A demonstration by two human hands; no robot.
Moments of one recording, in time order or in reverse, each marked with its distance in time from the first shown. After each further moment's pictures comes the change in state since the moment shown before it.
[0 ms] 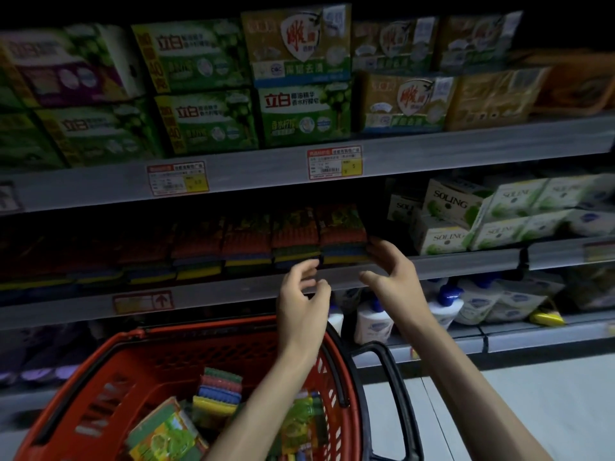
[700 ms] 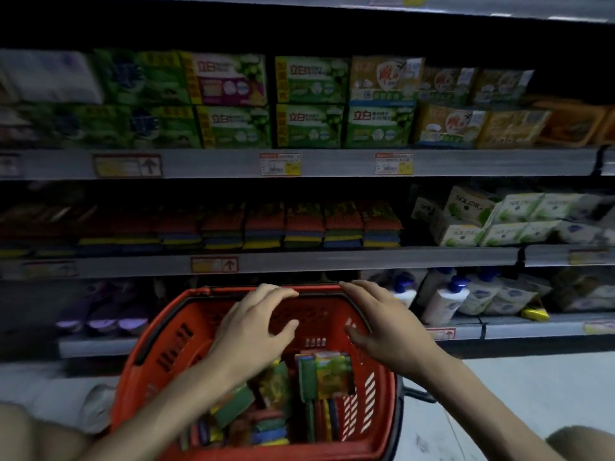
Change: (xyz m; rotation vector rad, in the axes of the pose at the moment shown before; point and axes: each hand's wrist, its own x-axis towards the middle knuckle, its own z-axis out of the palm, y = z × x) left_hand -0.071 -0.009 -0.219 0.727 -0.319 0.381; right_hand -0.140 -0.053 0.051 -0.825 -0.376 -0.436
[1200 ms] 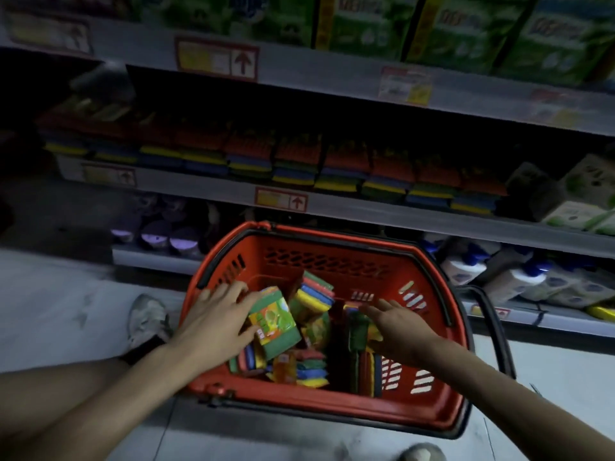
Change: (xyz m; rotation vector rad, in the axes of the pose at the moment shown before) left_hand -0.095 -0.170 -0.005 0.515 -0.270 -0.148; right_hand 0.036 -0.018 0.142 -0.297 -0.610 0.024
